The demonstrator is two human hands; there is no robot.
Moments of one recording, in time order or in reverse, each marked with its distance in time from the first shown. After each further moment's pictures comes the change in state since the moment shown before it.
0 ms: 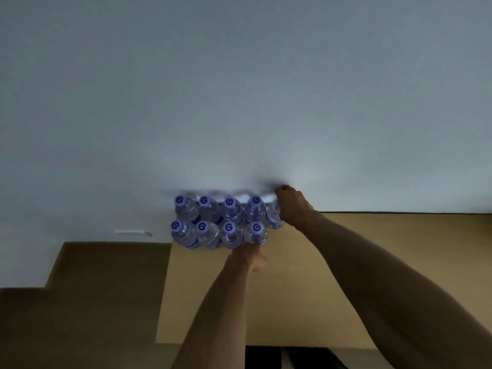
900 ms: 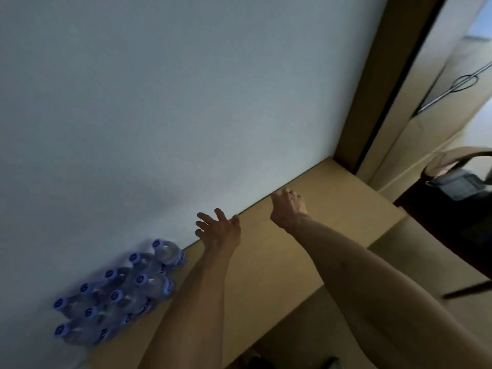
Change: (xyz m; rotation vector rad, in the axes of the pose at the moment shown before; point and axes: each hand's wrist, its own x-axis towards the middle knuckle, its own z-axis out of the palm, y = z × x) left_hand -0.064 0.274 0.044 0.327 0.557 0.098; right_hand -0.258 0.225 -0.054 0.092 0.308 0.647
